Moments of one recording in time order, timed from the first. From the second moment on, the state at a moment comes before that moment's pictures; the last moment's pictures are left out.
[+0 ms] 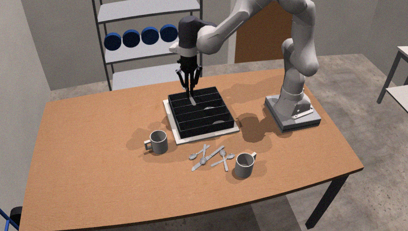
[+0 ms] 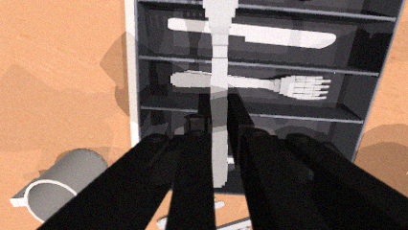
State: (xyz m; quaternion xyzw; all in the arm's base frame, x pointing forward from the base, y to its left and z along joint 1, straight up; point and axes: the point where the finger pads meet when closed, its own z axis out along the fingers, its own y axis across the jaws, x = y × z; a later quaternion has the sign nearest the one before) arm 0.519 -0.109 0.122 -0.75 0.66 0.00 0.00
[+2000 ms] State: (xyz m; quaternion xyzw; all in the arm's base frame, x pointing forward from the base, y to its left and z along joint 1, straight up) arm 0.520 -0.109 0.123 -0.38 0.92 0.00 0.00
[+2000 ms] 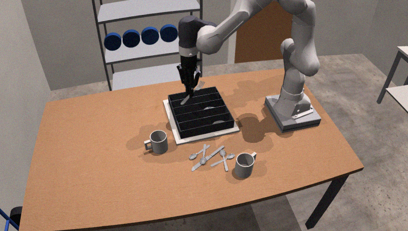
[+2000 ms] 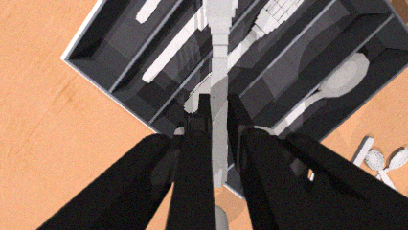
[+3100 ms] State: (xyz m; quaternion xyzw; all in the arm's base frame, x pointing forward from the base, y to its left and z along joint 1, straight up) arm 0.520 -0.109 0.123 -0.14 0.99 0.00 0.00
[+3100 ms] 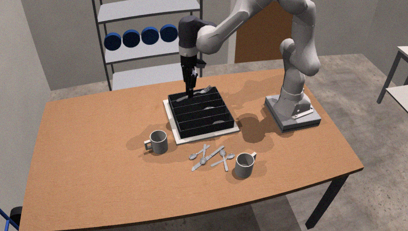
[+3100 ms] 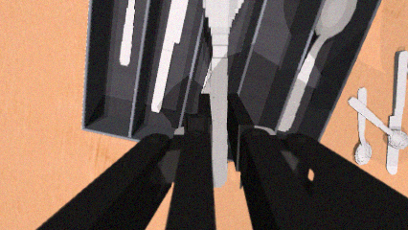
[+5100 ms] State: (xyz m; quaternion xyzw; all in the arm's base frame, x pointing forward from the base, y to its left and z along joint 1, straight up) arm 0.521 -0.108 0.109 -0.03 1.00 0.00 -0.06
